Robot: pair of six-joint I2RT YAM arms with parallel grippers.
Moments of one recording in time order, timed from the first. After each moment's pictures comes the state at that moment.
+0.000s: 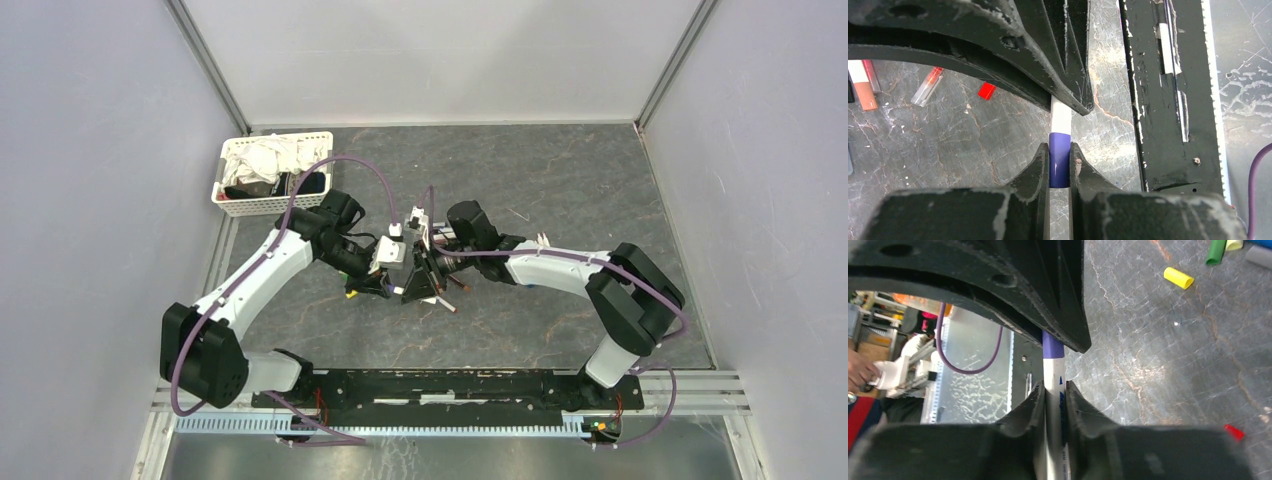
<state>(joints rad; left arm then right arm) -0.42 1.31 1.03 -1.06 0.85 1.14 0.81 1.67 0.94 0.21 -0.94 0.30</state>
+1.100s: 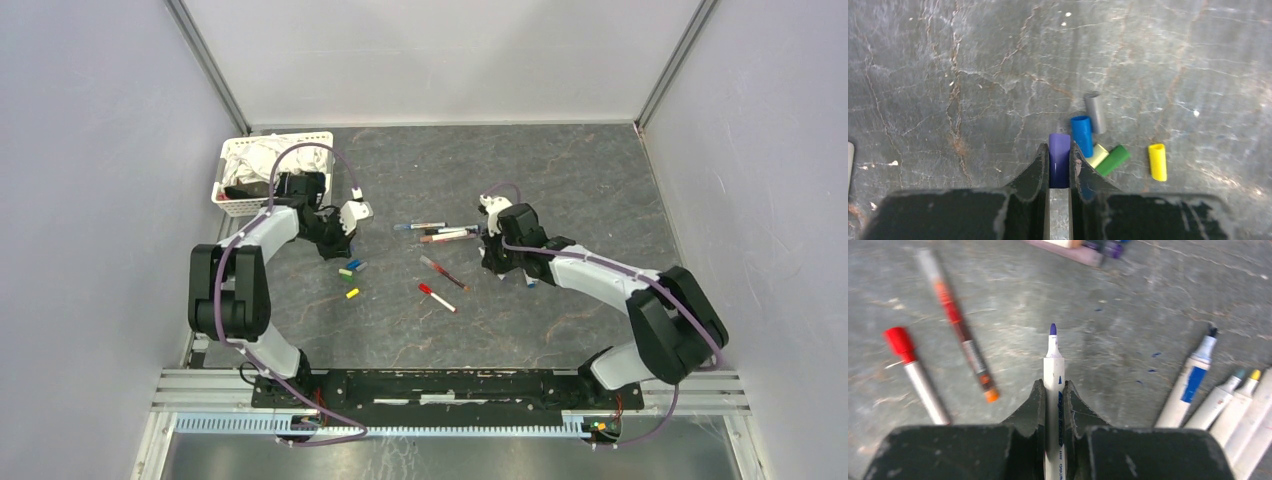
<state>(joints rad) -0.05 1.62 1.02 -0.68 0.58 1.05 0.57 1.43 0.76 -0.14 -0.10 0.13</state>
